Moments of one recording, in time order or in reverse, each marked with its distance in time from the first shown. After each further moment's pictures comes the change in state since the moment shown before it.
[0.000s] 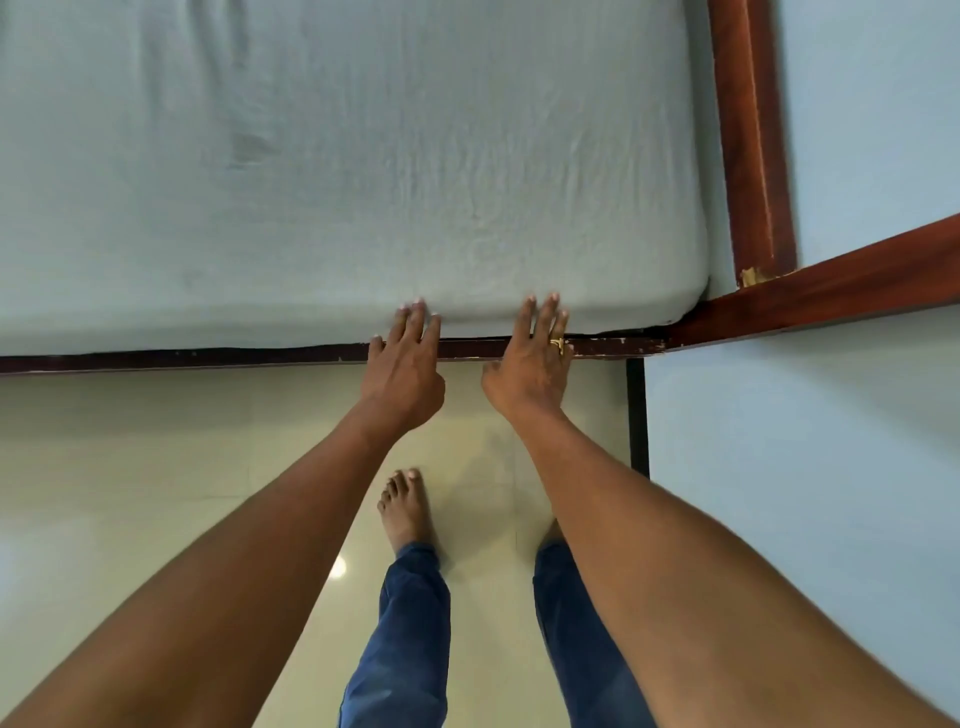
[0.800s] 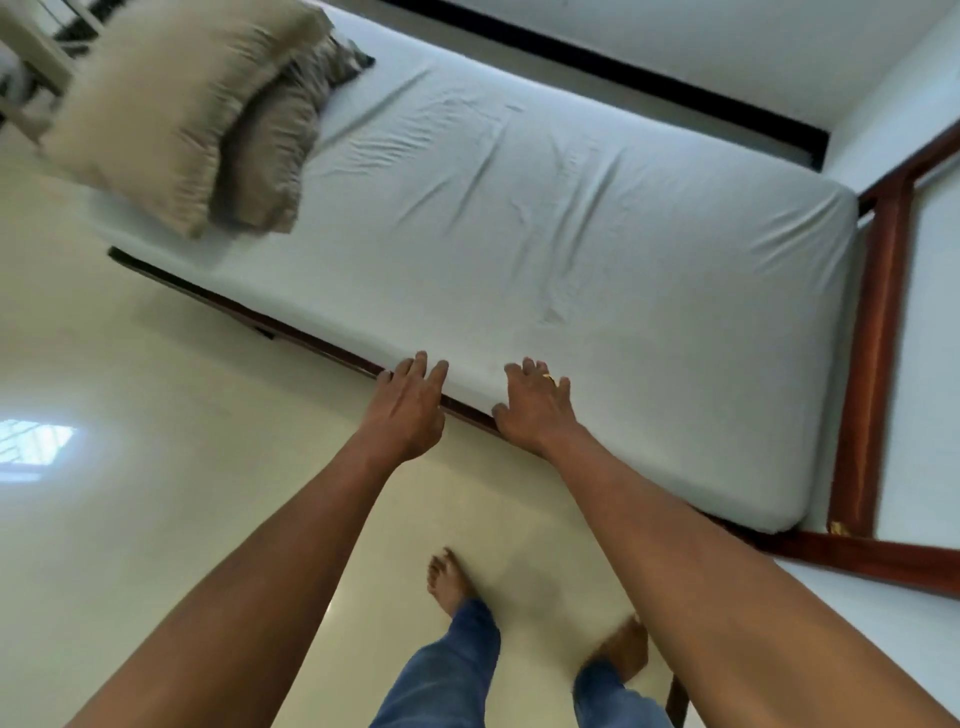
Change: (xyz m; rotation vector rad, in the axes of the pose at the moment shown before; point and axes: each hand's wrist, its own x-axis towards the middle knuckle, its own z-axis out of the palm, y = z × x) left_hand -0.277 -0.209 -0.257 -0.043 0.213 -0.355; right_hand -0.197 -0.336 -0.179 -0.353 -0.228 -0.671
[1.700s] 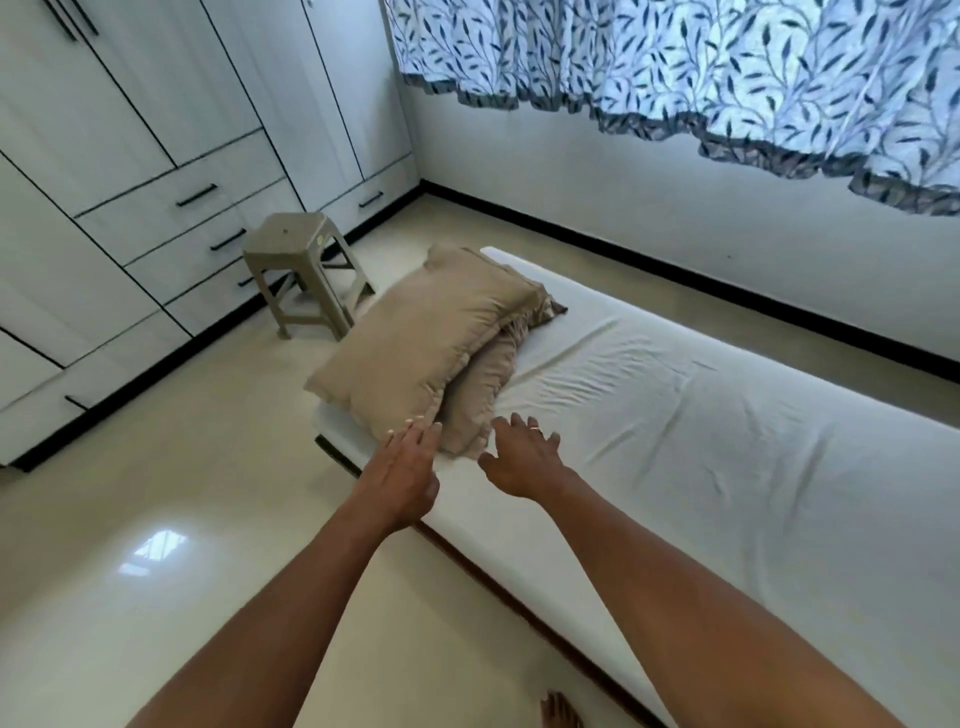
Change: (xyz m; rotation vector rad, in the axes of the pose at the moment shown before) left_hand 0.097 -0.375 -0.255 -0.009 0.235 -0.210; right_hand 0.248 -0.394 -0.209 -0.003 0.078 -0.314
